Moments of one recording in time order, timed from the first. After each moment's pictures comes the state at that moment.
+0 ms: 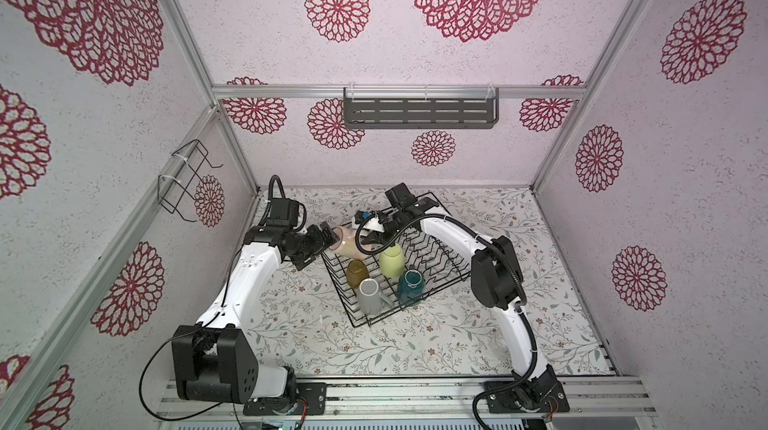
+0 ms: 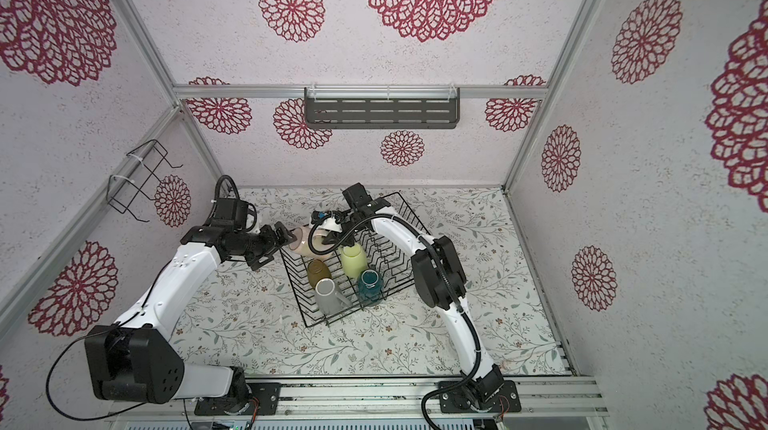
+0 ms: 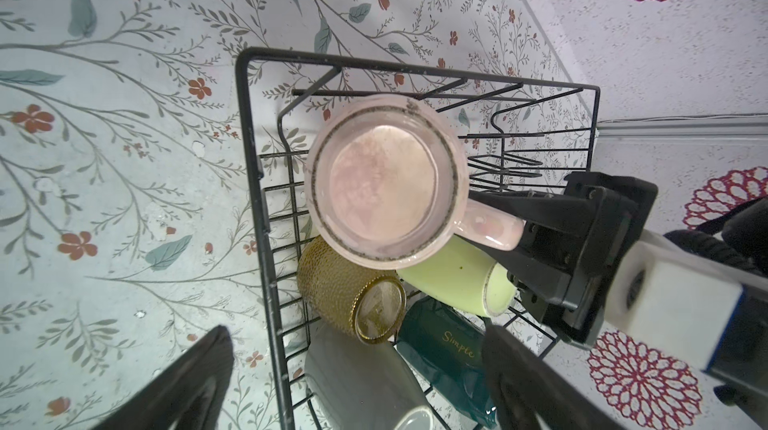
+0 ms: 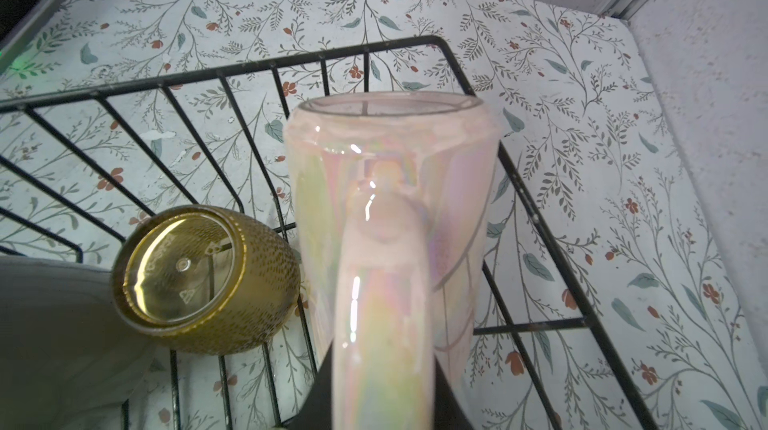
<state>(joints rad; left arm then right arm) -0.07 1.41 1.20 -0.80 0.35 -0.65 0.66 2.31 2.09 -0.70 -0.68 -0.92</state>
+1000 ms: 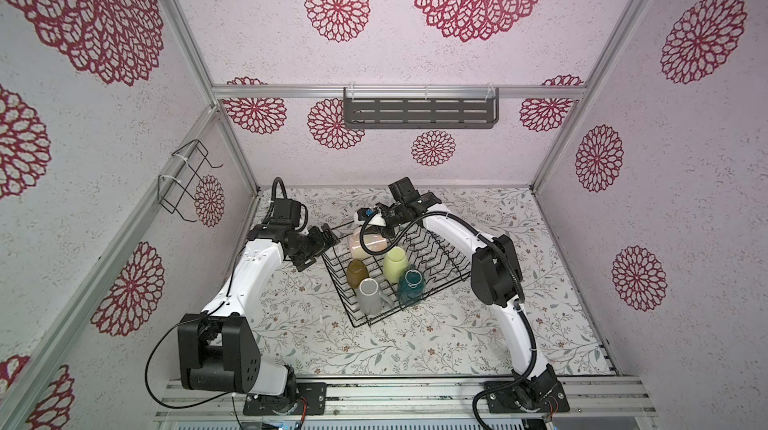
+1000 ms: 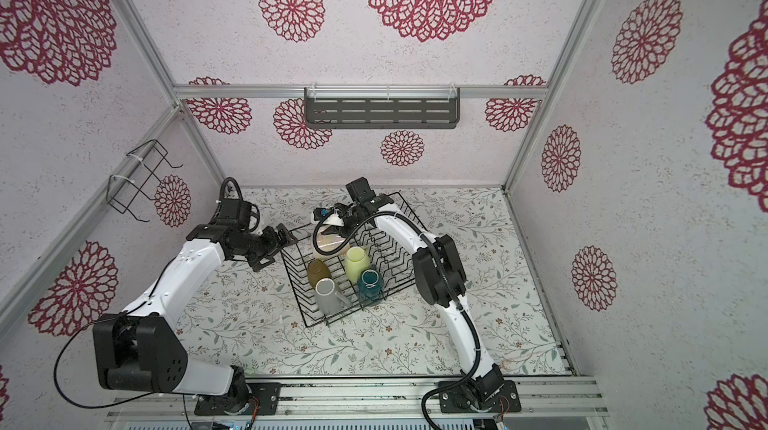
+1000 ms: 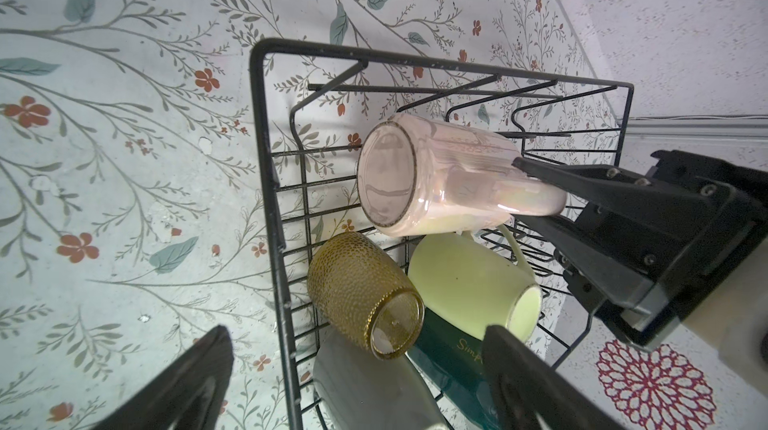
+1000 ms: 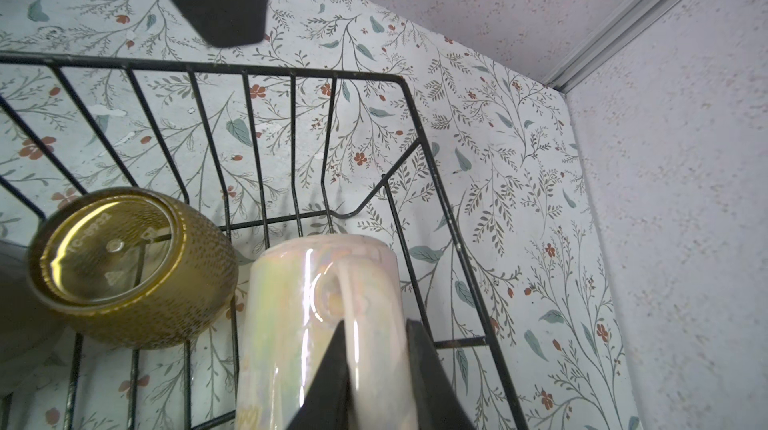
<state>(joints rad) -0.06 1.46 1.19 -0.80 0.36 -0.64 0.63 2.34 2.14 -0.60 -0.72 -1.03</state>
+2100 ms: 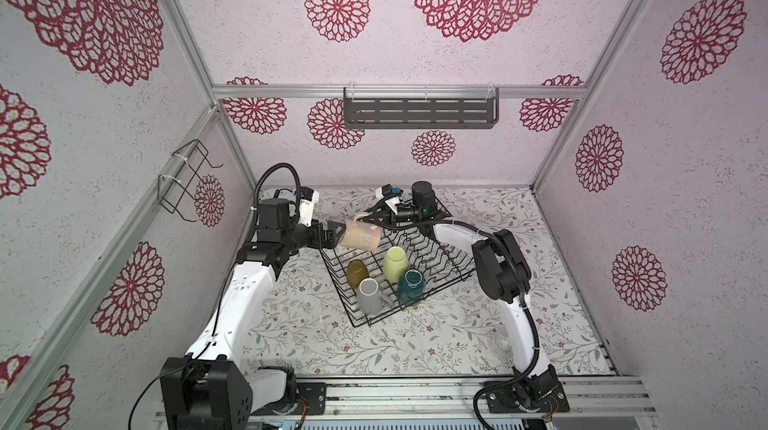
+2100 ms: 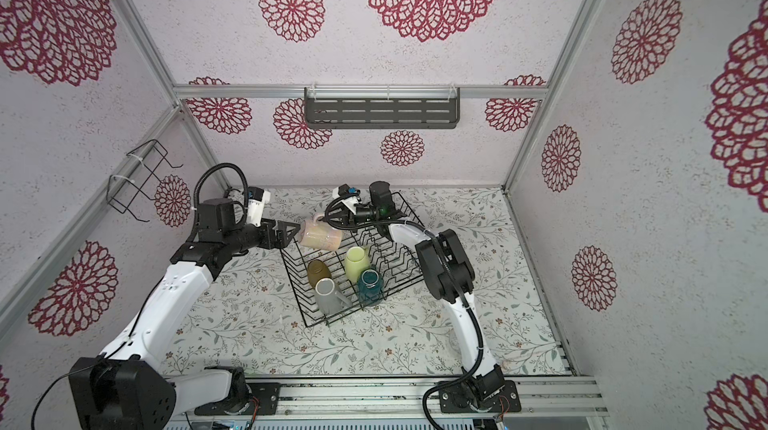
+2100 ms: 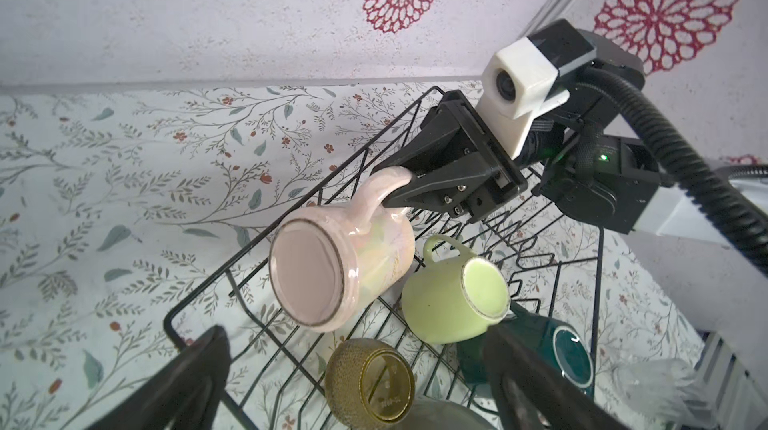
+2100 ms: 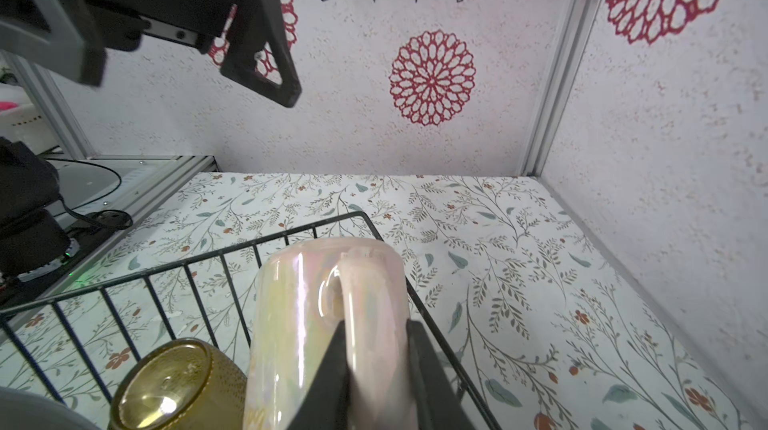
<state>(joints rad) -0.06 1.26 1.08 -0.41 0.52 0.02 0.54 2.32 1.76 0.47 -1.10 -0.11</state>
